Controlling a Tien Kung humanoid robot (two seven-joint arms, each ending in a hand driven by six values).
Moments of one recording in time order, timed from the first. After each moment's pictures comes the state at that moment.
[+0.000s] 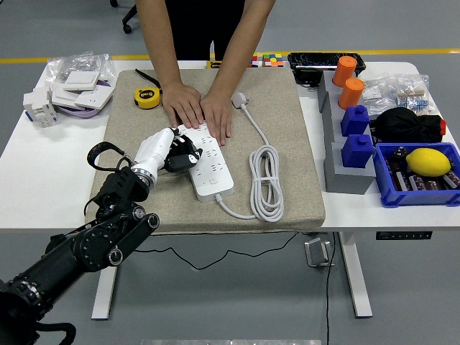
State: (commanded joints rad) left arm -0.60 0.00 -0.86 -0.80 1.82 0.35 0.22; right arm 0.06 -0.17 1.56 0.18 -1.19 -0.02 -0.12
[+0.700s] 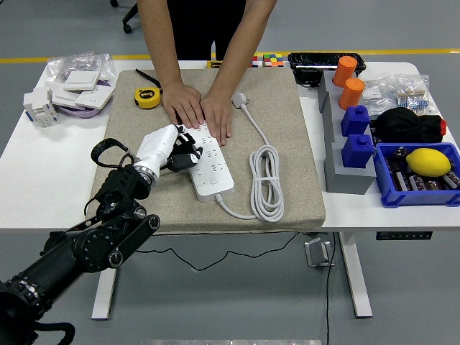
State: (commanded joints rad) left arm -0.60 0.01 -0.86 -0.83 1.90 0.34 0.22; right arm 0.06 -0.17 1.57 0.18 -1.19 -0.02 -0.12
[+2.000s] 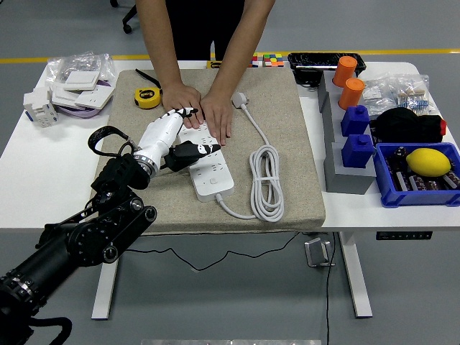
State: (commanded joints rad) left arm -0.61 0.03 -0.89 -0.89 1.97 0.25 0.22; right arm 0.06 -0.17 1.57 0.18 -1.20 -0.02 -0.13
